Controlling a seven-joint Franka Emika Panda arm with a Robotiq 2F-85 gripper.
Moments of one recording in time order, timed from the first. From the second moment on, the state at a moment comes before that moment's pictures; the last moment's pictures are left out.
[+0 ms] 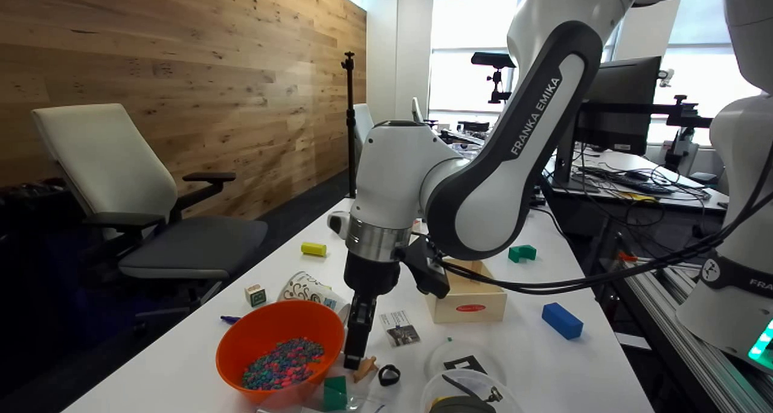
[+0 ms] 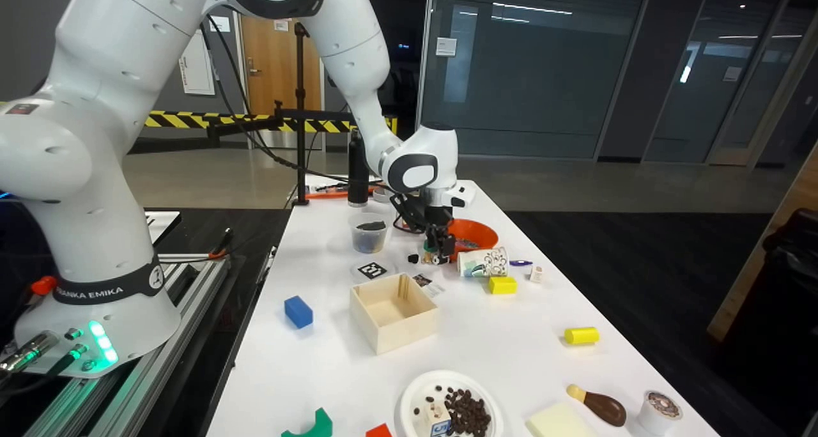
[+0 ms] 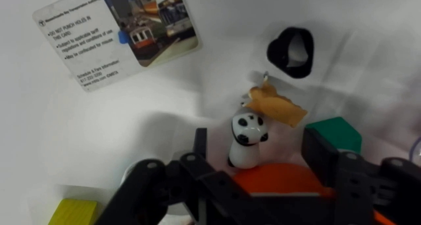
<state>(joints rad) 0.28 0.57 0.08 -2.05 0.01 2.83 0.10</state>
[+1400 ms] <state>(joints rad) 0.32 0.59 0.03 -2.05 0.01 2.86 0.13</state>
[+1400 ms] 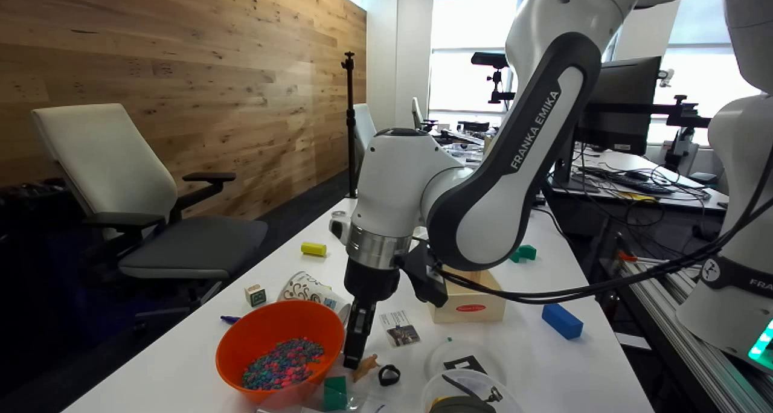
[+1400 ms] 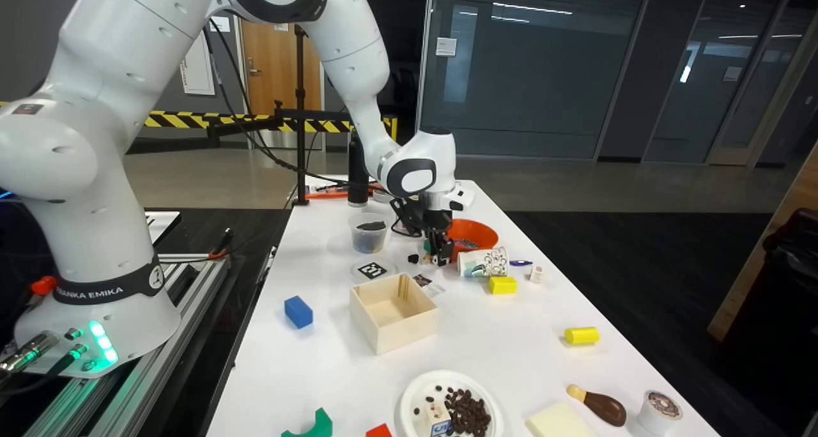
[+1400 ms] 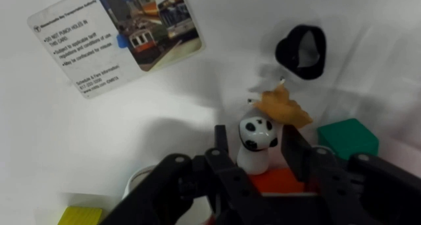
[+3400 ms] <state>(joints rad) 0.19 0.37 0.04 -2.15 0.03 2.71 0.16</state>
